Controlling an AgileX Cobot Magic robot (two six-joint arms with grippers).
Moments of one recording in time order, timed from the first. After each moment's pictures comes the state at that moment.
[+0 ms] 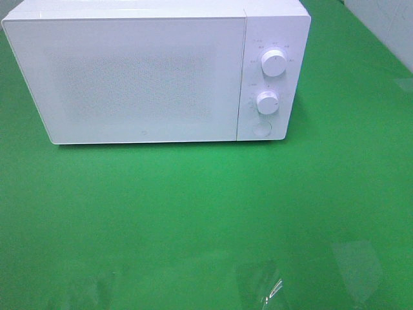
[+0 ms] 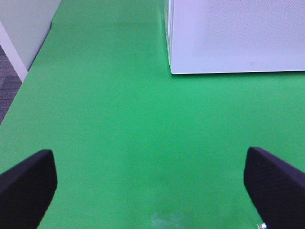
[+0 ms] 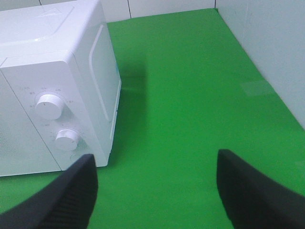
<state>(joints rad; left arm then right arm) 0.04 0.00 -0.52 -0.06 1.07 0.07 0.01 0.61 -0.52 -0.03 0.27 0.09</state>
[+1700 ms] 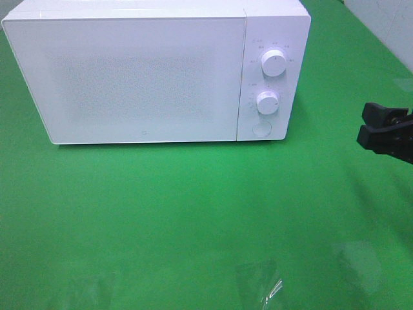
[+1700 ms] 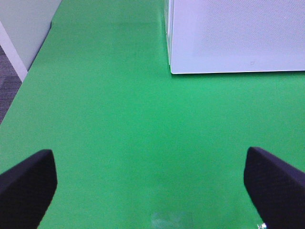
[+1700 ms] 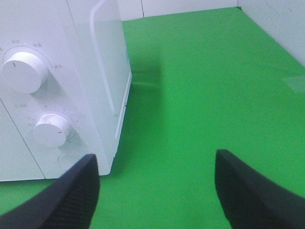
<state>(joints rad) 0.04 0.00 -0.52 -0.06 1.07 0.07 0.28 1.31 -0.20 0.29 -0.88 -0.11</state>
